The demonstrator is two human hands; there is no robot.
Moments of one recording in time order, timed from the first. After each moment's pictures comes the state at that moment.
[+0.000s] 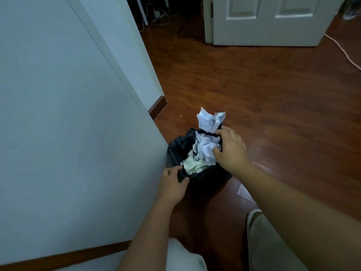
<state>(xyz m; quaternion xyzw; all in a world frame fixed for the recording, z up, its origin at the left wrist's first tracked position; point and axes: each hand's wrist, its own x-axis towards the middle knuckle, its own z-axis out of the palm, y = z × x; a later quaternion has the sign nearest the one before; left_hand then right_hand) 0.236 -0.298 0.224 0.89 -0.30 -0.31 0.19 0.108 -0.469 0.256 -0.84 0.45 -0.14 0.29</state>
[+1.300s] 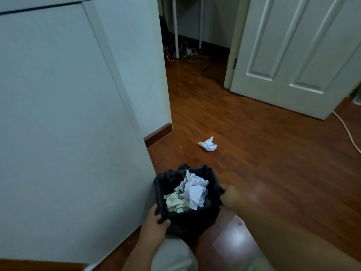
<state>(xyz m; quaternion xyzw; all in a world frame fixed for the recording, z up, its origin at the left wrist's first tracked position) 0.207 -0.304 0.149 0.83 -0.02 -0.38 0.42 0.088 -0.574 0.200 -0.78 0.42 0.11 0.45</state>
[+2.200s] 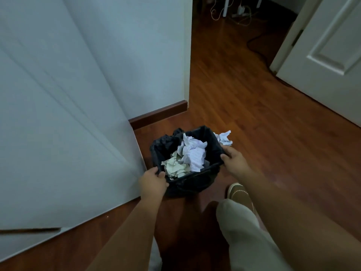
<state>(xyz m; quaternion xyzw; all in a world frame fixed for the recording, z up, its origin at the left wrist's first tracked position) 0.263 -0.473 0.176 0.85 0.16 -0.20 0.46 0.212 -0.731 0.186 -0.78 0.31 0.02 0.55</state>
